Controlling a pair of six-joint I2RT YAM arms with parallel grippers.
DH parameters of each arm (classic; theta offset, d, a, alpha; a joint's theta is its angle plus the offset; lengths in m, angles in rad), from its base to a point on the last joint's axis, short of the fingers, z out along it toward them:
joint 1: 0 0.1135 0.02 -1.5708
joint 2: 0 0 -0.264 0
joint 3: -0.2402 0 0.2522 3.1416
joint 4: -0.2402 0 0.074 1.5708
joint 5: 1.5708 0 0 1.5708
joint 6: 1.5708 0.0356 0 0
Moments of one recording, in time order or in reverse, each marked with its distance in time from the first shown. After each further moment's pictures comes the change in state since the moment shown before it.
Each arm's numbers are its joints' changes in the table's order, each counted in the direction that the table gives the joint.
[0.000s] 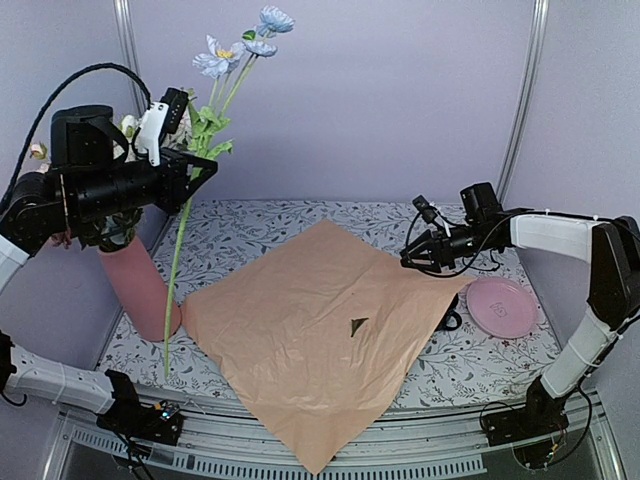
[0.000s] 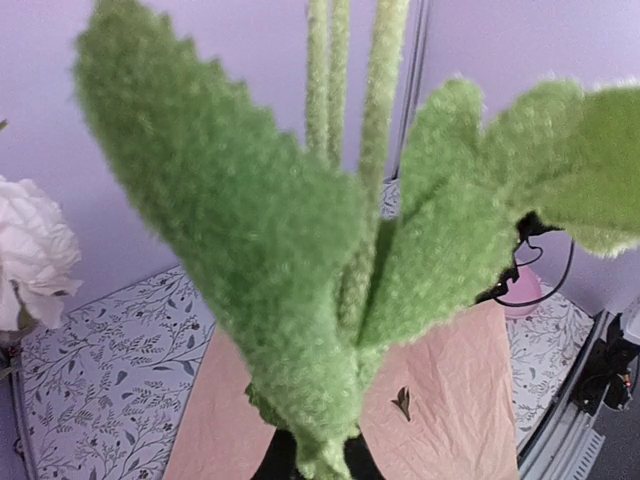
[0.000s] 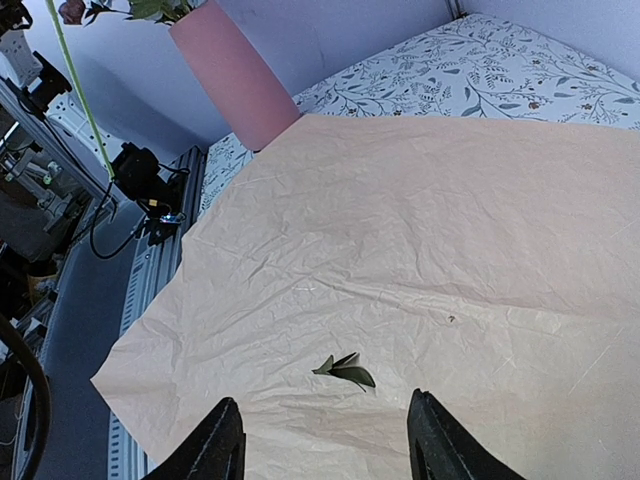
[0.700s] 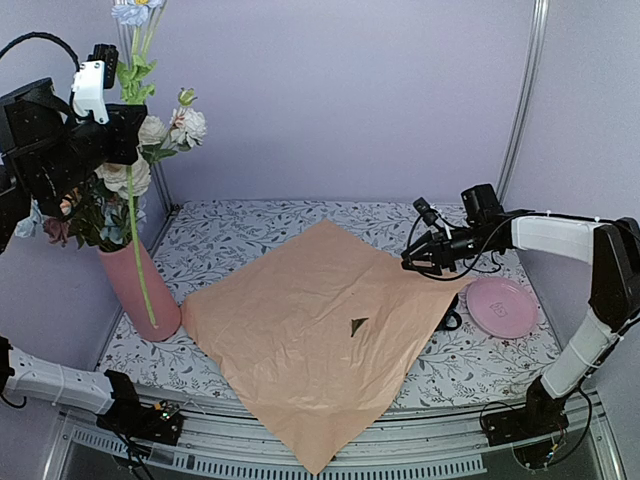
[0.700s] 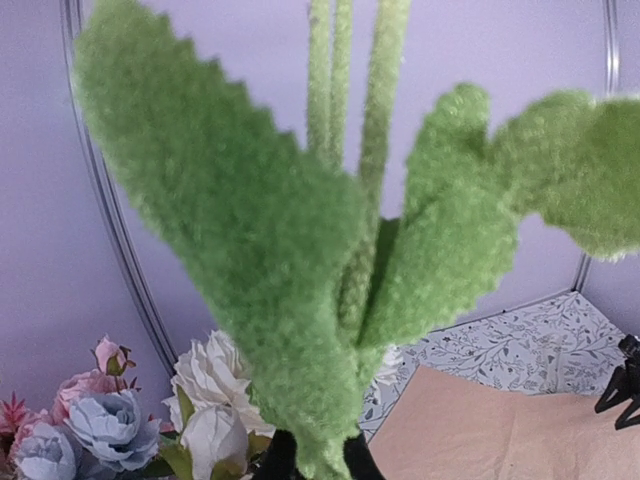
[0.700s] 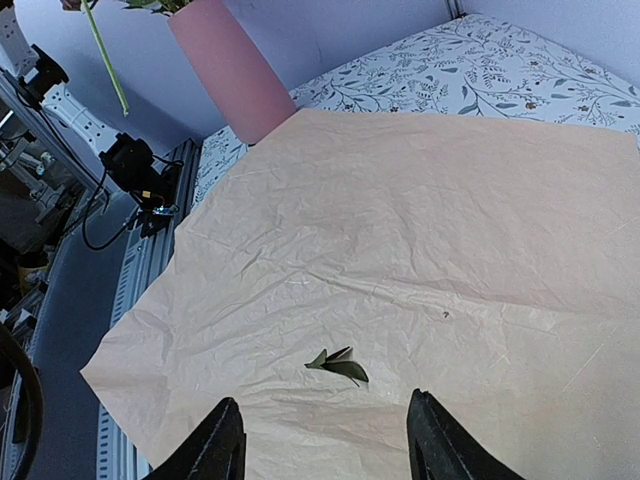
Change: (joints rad) left arm 0.000 -0.042 -0.135 0.052 -0.545 0.164; right arm 0.000 -0.010 0.015 0.000 0.013 -0.033
